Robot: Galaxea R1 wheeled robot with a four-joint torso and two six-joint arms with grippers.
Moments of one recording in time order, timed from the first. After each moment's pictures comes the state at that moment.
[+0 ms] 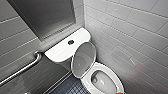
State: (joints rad) left arm 1.47 3.08 -2.82 1.68 -0.32 -1.52; right arm -0.93 2.23 -1.53 0.16 0.13 0.33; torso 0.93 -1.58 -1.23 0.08
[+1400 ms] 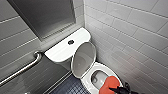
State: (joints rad) left arm 1.47 3.08 -2.82 1.68 -0.32 -1.51; right arm -0.68 2.26 -1.37 0.11 0.14 0.33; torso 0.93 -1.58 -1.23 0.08
